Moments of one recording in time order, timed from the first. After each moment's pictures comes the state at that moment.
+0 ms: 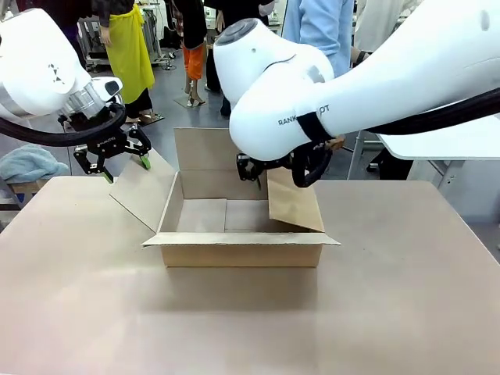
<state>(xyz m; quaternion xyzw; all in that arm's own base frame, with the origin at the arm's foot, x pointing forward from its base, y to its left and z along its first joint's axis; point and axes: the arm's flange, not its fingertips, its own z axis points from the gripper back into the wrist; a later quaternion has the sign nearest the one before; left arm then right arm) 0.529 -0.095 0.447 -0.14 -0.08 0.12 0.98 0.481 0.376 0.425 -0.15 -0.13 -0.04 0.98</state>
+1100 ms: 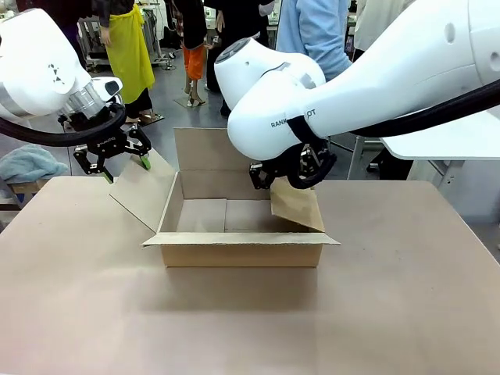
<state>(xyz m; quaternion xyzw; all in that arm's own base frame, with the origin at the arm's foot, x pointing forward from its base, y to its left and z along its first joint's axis) 0.529 -0.095 0.447 -0.14 -0.08 0.12 0.98 0.503 0.353 0.414 -0.20 -0.09 -0.08 0.97</state>
